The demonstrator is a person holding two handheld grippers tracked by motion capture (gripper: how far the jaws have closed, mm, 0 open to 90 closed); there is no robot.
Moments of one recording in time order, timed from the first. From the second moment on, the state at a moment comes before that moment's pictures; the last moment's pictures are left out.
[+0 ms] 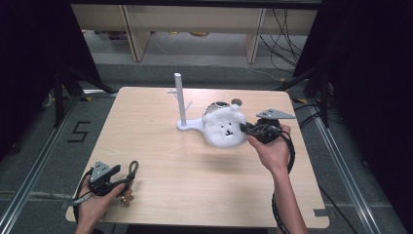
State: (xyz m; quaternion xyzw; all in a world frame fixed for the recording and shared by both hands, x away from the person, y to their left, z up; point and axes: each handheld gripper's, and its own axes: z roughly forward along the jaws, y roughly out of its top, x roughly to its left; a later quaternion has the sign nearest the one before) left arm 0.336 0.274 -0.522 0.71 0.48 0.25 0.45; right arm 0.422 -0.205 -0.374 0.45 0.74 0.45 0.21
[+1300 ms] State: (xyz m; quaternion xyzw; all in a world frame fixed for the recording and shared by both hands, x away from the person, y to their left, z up) left arm 0.334 0.273 -0.524 0.70 0.49 0.24 0.45; right arm 0.477 -0.188 -0.380 0.48 0.71 0.43 0.27
